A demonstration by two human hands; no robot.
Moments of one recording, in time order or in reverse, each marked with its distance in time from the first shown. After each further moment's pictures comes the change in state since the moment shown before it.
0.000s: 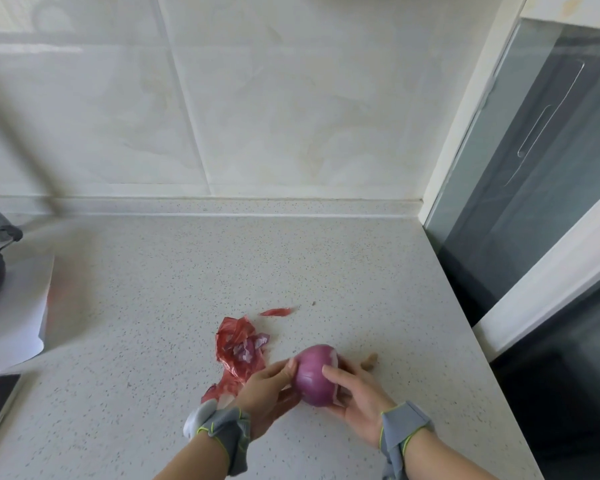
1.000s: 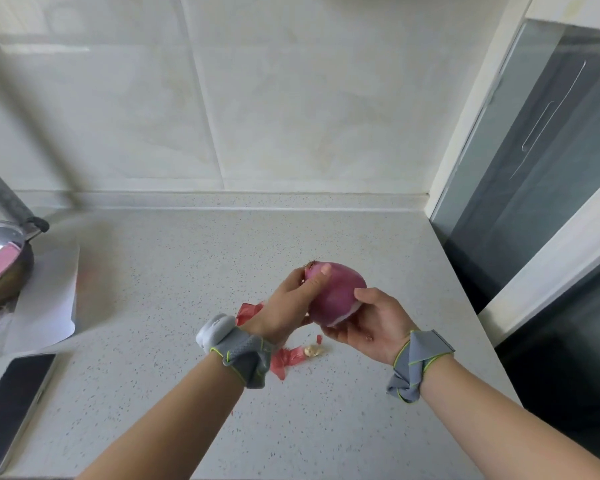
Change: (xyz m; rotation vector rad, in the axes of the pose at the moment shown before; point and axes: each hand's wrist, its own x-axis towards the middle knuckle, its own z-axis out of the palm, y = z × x) left_hand -0.063 0.099 0.048 0.363 -0.131 0.367; right_hand -0.029 -0.071 0.042 0.113 -0.352 -0.099
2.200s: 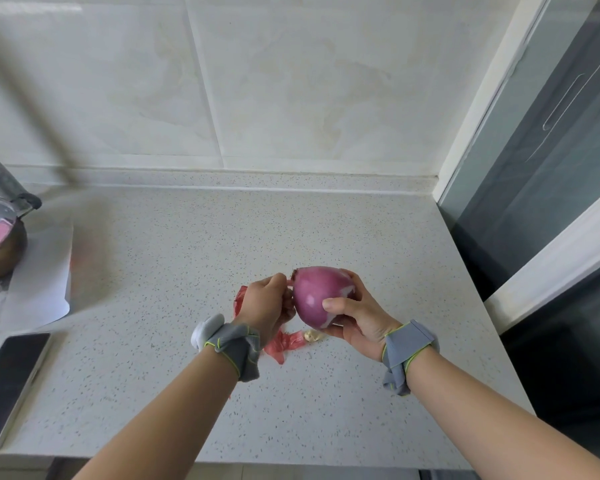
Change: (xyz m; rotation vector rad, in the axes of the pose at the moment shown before) left_hand 0.025 -0.050 -0.023 -0.270 0.410 -0.083; right_hand 0.021 0.025 -0.008 -0.284 0.074 -0.078
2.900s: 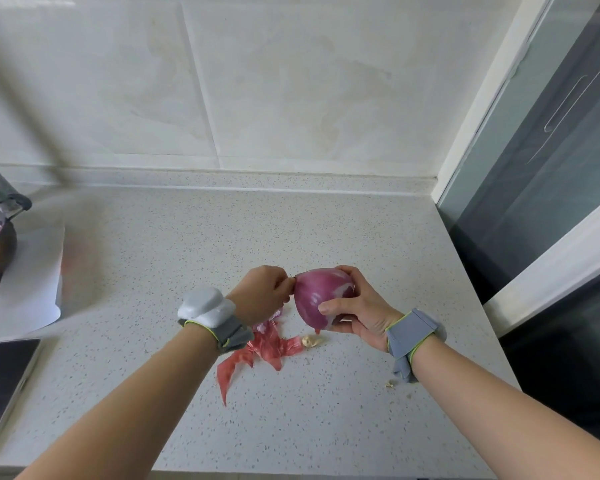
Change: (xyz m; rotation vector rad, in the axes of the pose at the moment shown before) left_hand 0.017 0.033 -0.012 1.201 -0.198 0.409; right_hand 0.012 -0.015 -0.010 -0.192 0.021 0.014
